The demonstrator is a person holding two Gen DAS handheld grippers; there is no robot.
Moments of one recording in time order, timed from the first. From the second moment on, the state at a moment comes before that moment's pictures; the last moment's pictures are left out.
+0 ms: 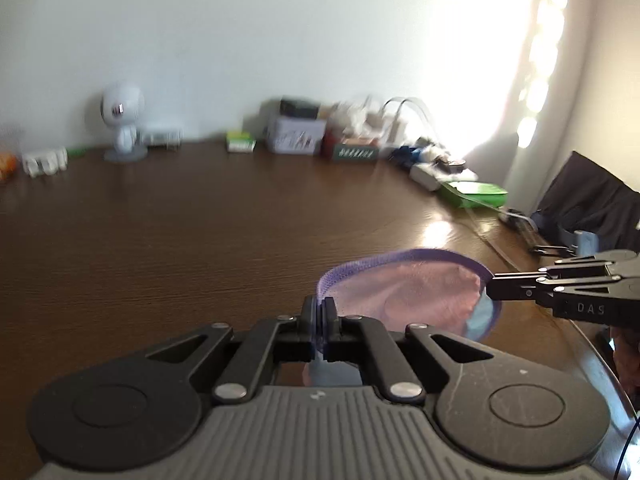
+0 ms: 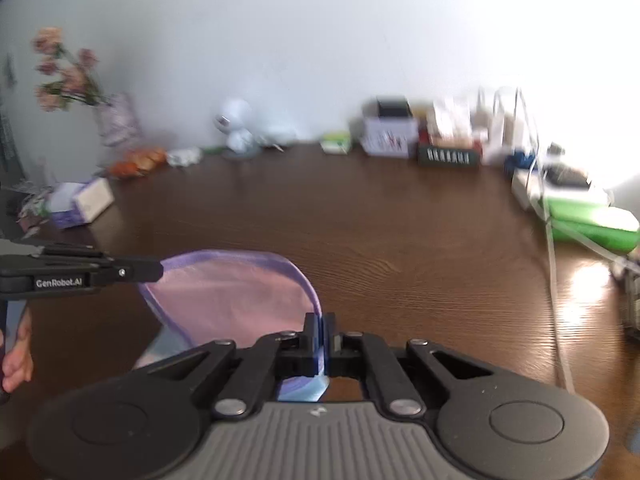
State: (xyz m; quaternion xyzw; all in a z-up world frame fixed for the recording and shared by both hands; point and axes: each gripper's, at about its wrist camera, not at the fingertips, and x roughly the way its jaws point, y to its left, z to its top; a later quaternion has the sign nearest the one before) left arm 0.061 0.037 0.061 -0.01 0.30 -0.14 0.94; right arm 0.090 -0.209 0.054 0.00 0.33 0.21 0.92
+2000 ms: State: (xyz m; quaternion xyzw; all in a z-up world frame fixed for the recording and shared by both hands) left arm -0.024 0.008 0.017 -0.02 0.39 -0.15 0.91; right arm -0.043 -0.168 0.022 -0.16 0.29 0.37 0.87
